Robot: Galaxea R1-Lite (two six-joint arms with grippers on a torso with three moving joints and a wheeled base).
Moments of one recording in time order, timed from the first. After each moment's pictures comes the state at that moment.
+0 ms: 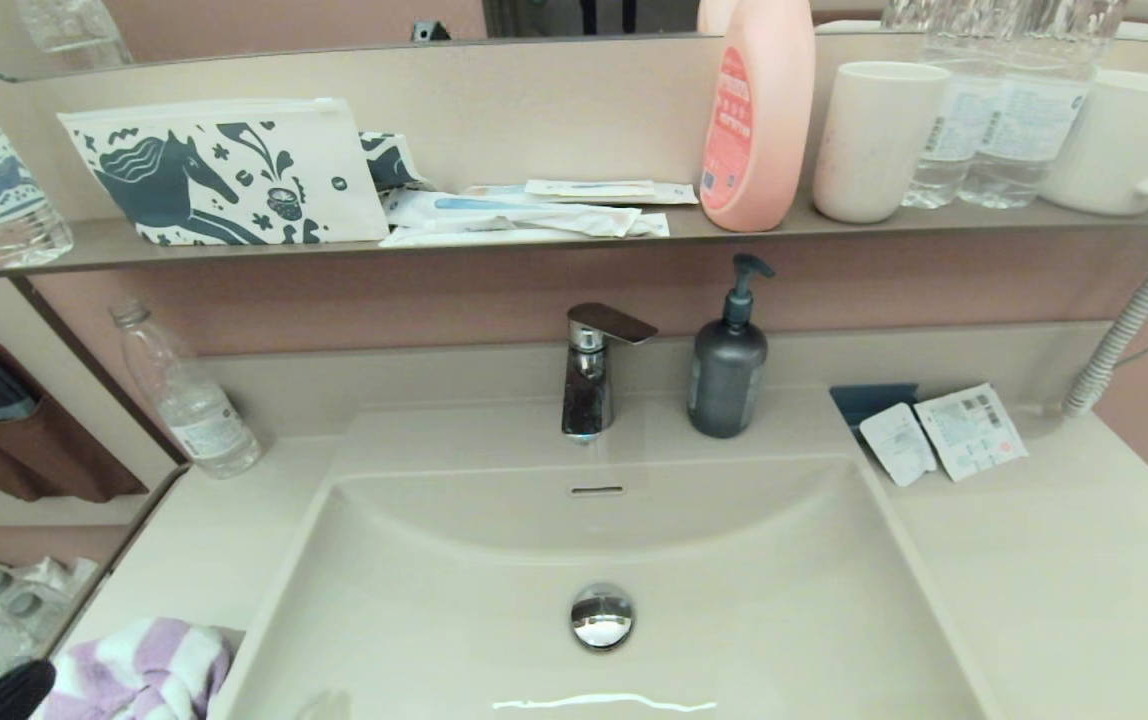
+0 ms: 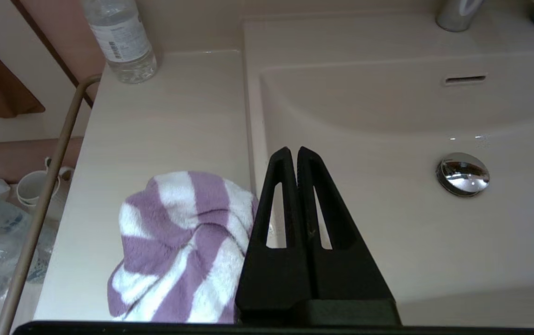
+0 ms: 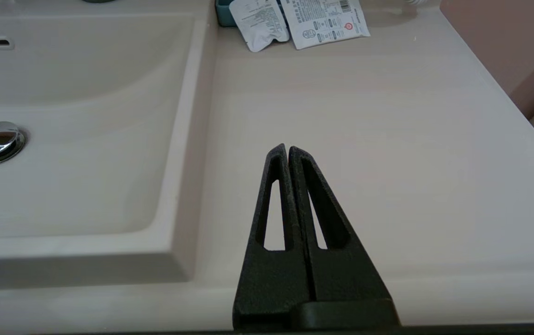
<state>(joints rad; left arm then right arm) 0.00 0.46 -0.22 -0.06 -0.04 0.04 0.00 0.00 -0.01 0.03 0.00 0.00</state>
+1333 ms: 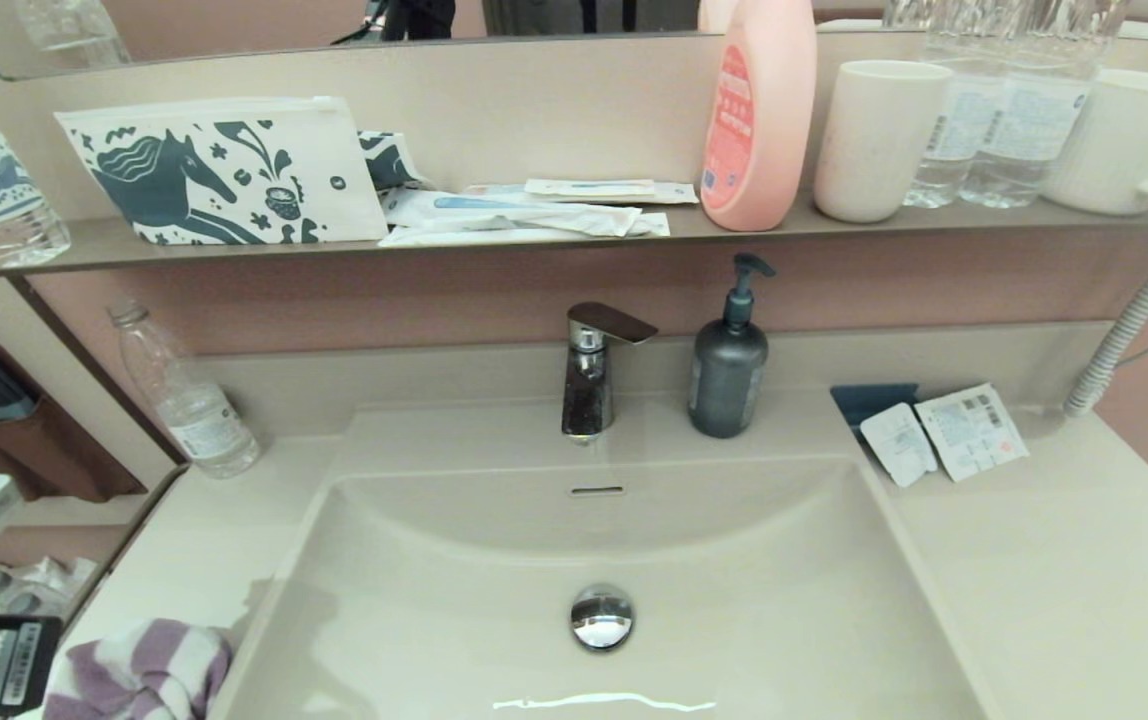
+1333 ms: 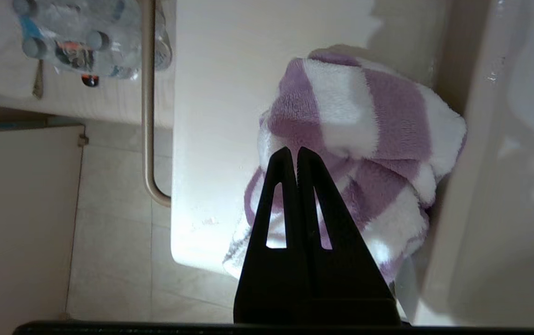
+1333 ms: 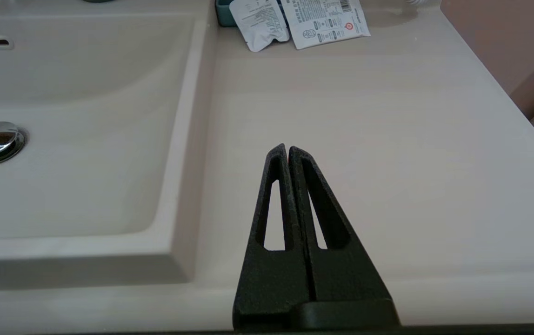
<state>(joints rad) 0.36 1.16 -0.62 0.33 0.07 0.31 0.00 0.00 -0.01 0.03 0.01 0.00</state>
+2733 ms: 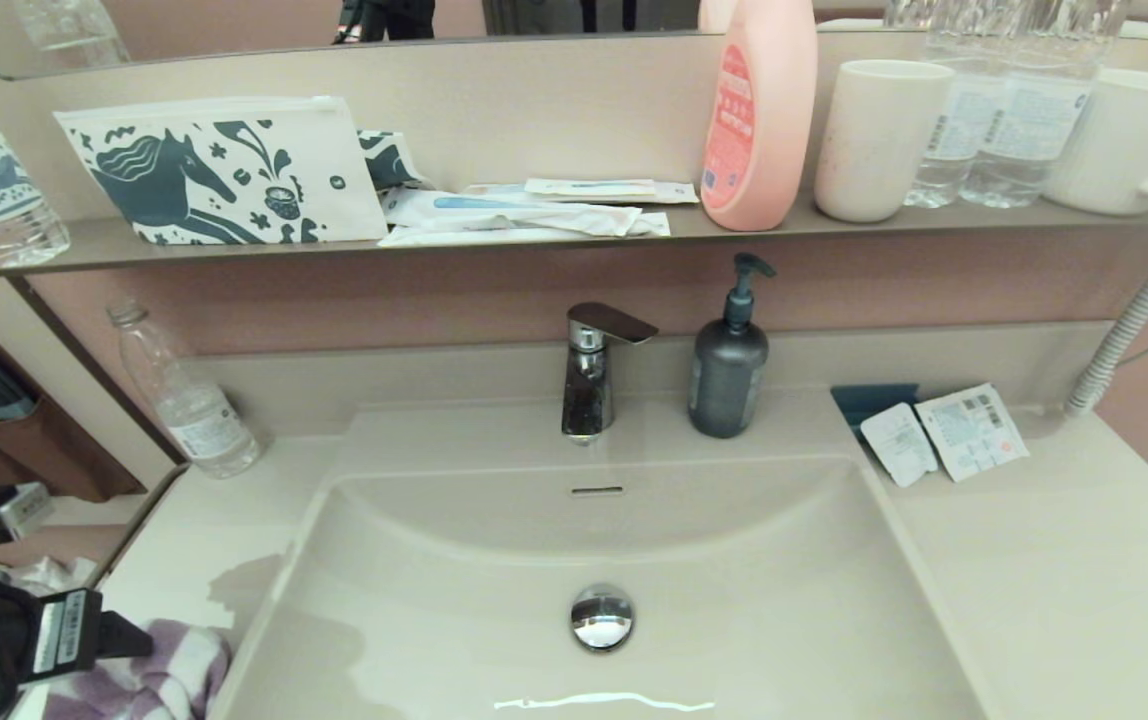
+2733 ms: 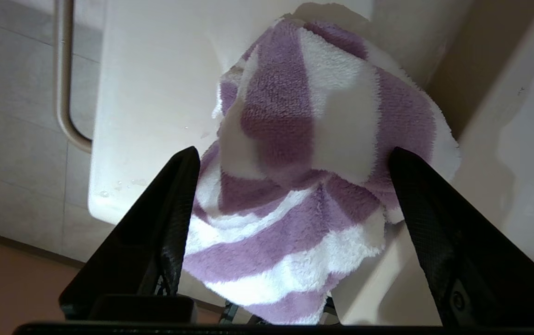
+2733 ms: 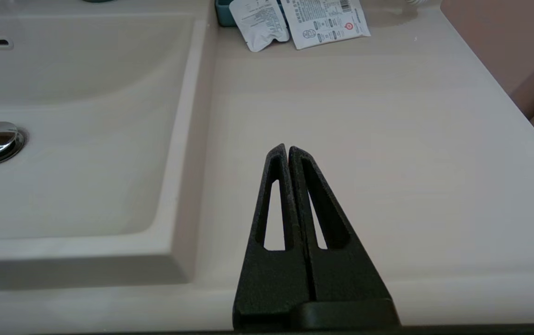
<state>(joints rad) 0.34 1.37 -0.73 0.47 0.05 0.01 0.00 0.00 -0.01 0.03 0.01 0.00</state>
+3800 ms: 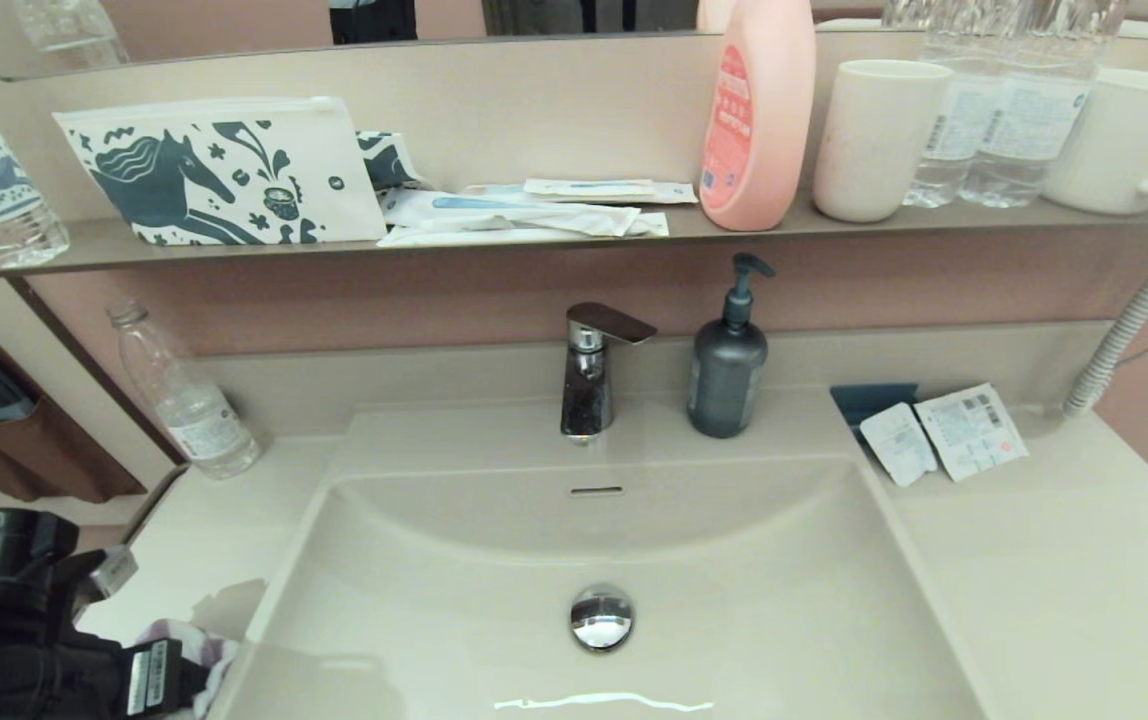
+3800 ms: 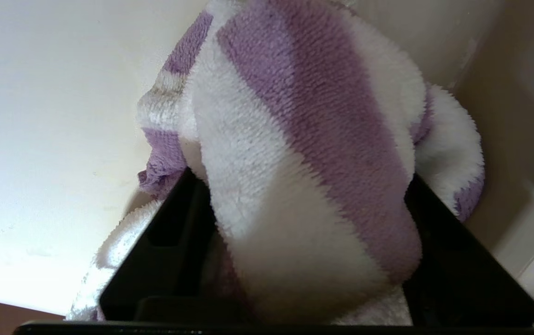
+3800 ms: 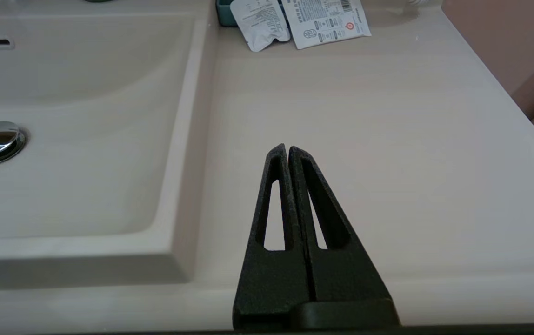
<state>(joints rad) 0.34 1.56 -0.44 0.02 -0.03 0.02 0.00 0.00 -0.01 0.03 0.01 0.00</state>
